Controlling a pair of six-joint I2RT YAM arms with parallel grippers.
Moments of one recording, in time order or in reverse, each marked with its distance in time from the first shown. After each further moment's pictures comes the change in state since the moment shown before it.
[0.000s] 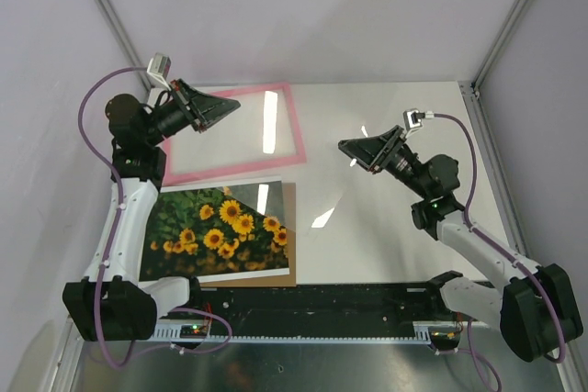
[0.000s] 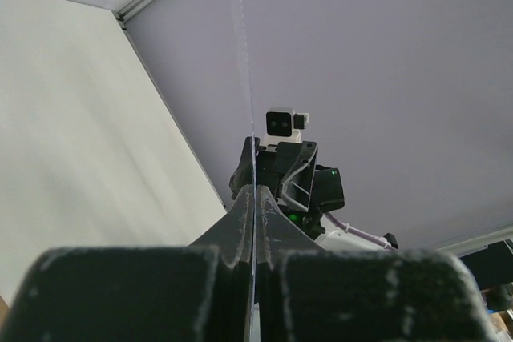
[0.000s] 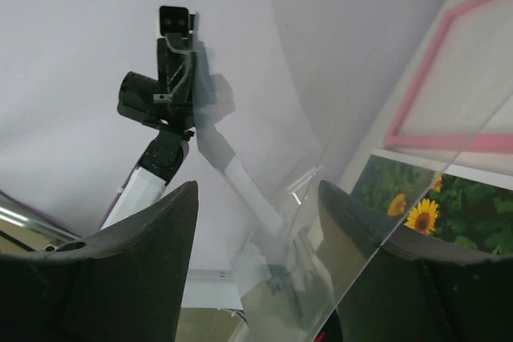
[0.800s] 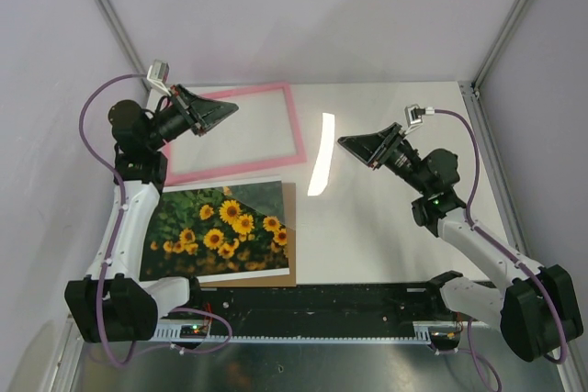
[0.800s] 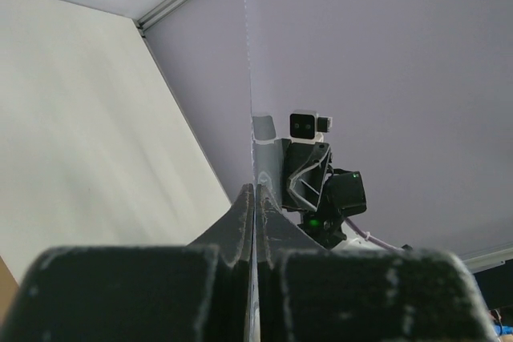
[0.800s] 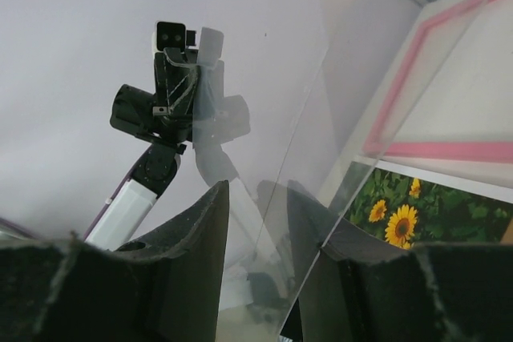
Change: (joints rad) left arm 0.015 -0.006 -0.067 0.042 -0.027 0.019; right arm 0.006 0.000 0.052 -0.108 0.027 -0.076
